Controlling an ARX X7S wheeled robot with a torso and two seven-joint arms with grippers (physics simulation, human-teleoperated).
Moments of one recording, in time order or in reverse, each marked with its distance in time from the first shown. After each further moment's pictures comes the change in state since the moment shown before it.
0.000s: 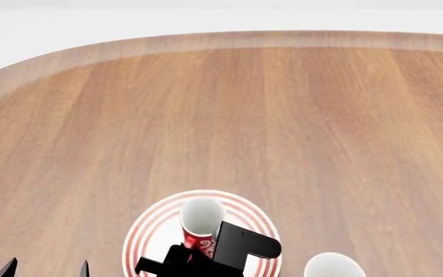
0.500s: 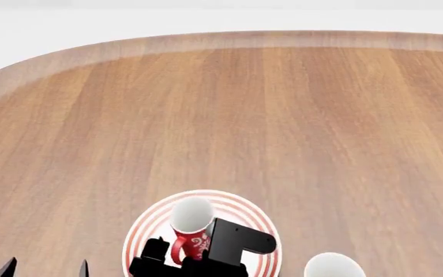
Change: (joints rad) left arm -0.001 -0.006 0.006 0.001 -0.005 0.003 -0.007; right arm 0.021 0.024 -0.074 -0.029 0.059 -0.004 0.007
